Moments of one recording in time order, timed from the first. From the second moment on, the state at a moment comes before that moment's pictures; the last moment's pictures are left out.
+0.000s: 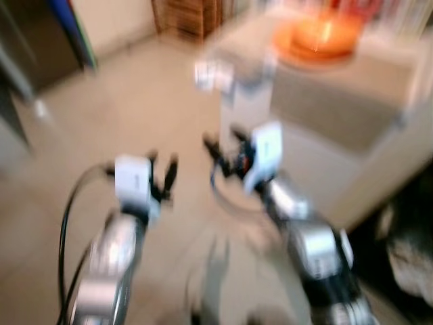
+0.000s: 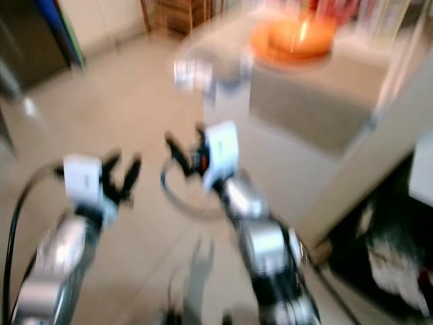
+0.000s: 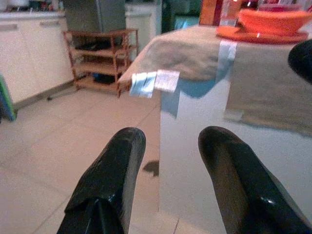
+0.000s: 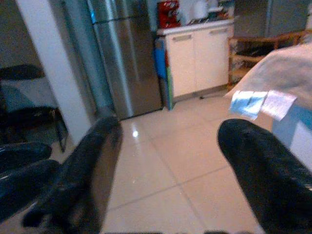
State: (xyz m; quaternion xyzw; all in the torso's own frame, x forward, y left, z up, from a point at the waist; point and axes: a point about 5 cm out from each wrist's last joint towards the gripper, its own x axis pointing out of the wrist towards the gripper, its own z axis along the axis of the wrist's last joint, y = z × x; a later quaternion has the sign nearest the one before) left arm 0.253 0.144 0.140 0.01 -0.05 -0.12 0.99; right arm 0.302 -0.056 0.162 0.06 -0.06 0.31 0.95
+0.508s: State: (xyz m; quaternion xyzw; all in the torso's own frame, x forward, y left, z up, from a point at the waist) left arm 0.259 0.128 0.156 0.01 -0.07 -0.15 0.99; right arm 0.316 -0.073 0.202 0.06 -0.12 0.27 0.95
